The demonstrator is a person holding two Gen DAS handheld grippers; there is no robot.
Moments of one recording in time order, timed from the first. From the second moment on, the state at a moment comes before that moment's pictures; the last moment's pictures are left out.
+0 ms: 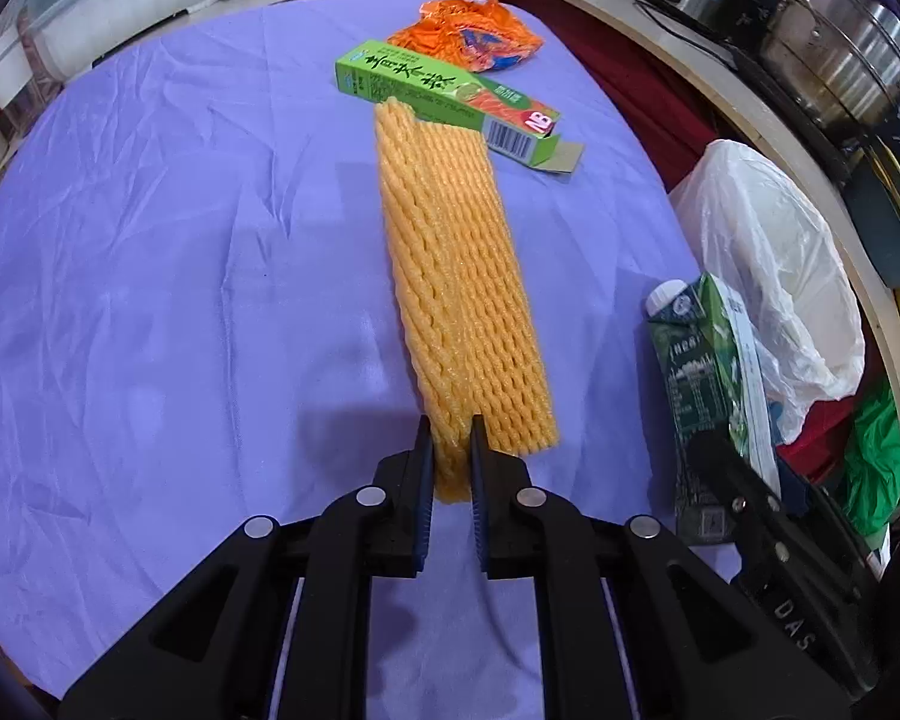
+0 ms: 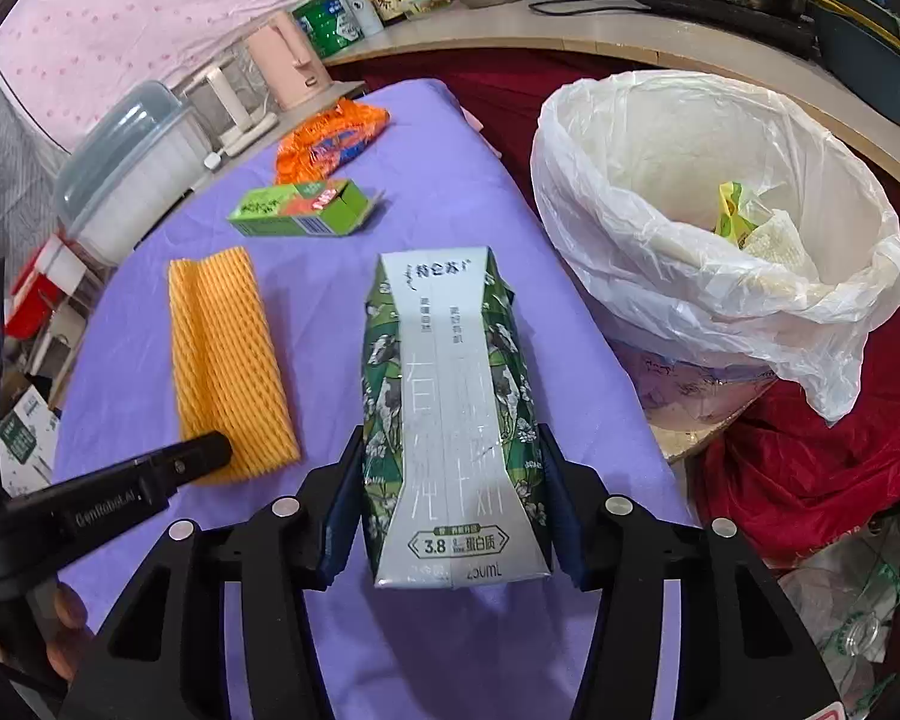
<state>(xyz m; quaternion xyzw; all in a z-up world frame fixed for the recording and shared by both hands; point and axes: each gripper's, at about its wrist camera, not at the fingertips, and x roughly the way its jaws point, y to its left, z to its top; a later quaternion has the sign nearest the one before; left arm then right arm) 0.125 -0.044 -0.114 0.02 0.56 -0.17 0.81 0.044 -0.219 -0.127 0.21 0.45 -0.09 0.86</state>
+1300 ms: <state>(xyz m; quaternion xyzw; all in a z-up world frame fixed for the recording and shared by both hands) 0.100 -0.251 -0.048 0.11 0.49 -0.35 0.79 -0.007 -0.402 -0.058 0.31 0.30 -0.22 0.88</state>
